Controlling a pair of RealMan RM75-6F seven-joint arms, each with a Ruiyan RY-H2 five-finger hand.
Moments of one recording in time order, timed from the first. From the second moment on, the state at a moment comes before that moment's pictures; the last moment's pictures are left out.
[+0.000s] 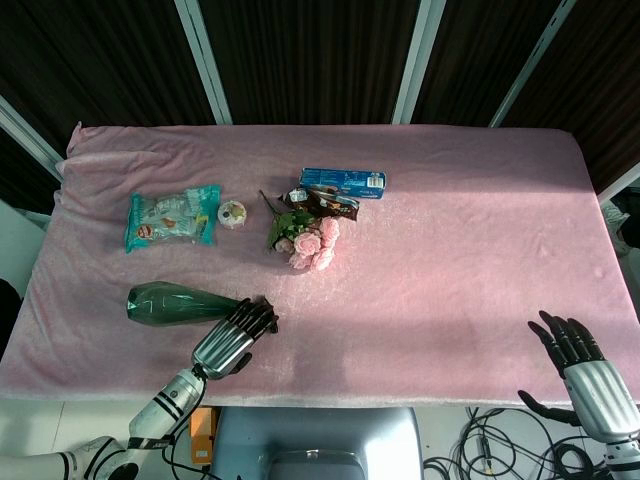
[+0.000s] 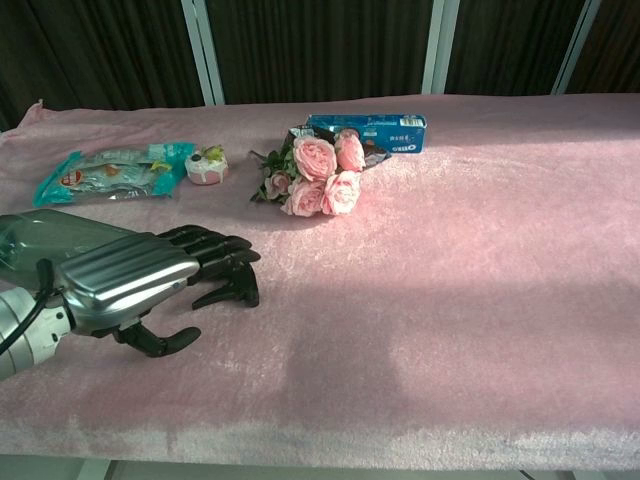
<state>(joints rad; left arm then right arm) -0.59 -1.59 0.00 -1.47 1.46 1.00 0.46 0.01 -0.99 -0.09 -1.67 -1.75 1.54 0.06</state>
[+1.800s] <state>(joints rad) -0.68 -1.82 -0.11 -1.46 0.85 1.31 1.51 -0.01 -0.97 -0.10 -1.65 -1.77 1.58 0.13</state>
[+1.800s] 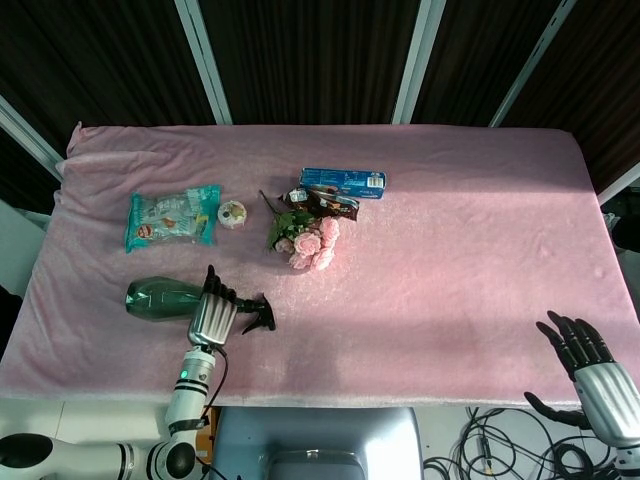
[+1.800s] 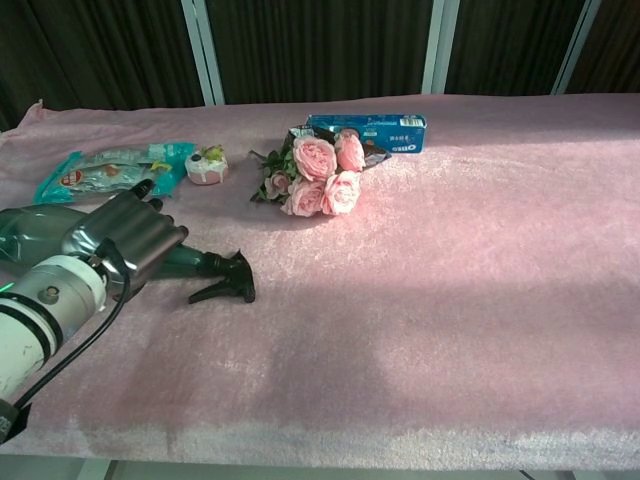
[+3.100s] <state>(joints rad) -0.44 -1.44 -0.17 -1.50 1.32 1.40 -0.69 0.00 -0.97 -0.10 -1.66 -1.77 1.56 0.11</state>
